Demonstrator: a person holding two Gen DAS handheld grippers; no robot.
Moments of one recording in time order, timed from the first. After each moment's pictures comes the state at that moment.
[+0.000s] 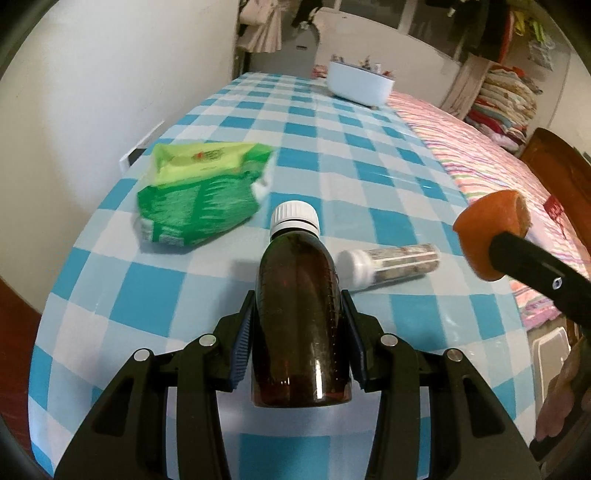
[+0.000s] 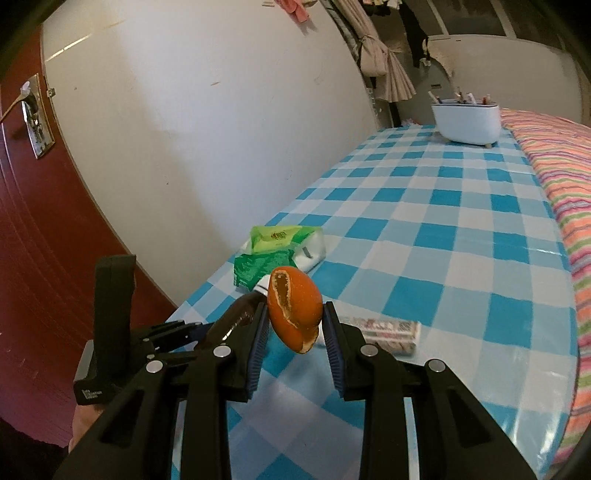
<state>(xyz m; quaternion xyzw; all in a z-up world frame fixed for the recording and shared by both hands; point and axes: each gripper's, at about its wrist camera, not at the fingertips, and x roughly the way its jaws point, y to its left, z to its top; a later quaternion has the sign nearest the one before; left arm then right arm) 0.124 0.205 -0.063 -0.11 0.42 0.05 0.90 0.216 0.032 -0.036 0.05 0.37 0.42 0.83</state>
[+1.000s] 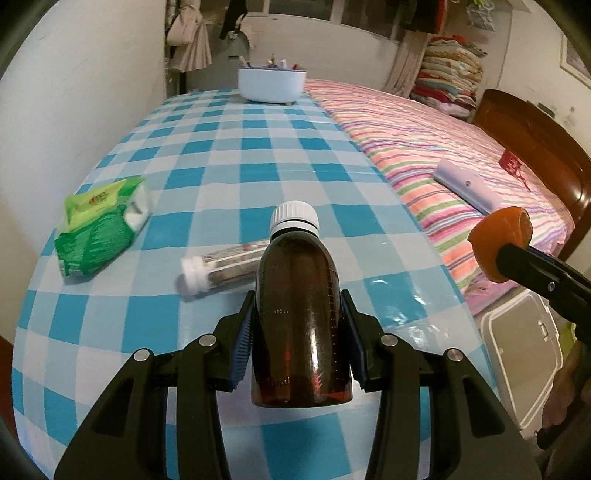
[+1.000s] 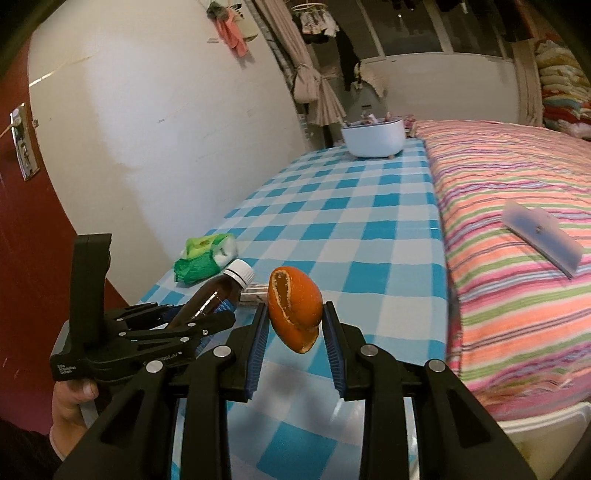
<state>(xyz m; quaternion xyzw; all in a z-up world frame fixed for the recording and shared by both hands) 0.133 0.093 -0.048 -0.04 0.41 -0.04 0.91 0.174 -0.107 -0.025 0.07 0.34 0.31 0.88</state>
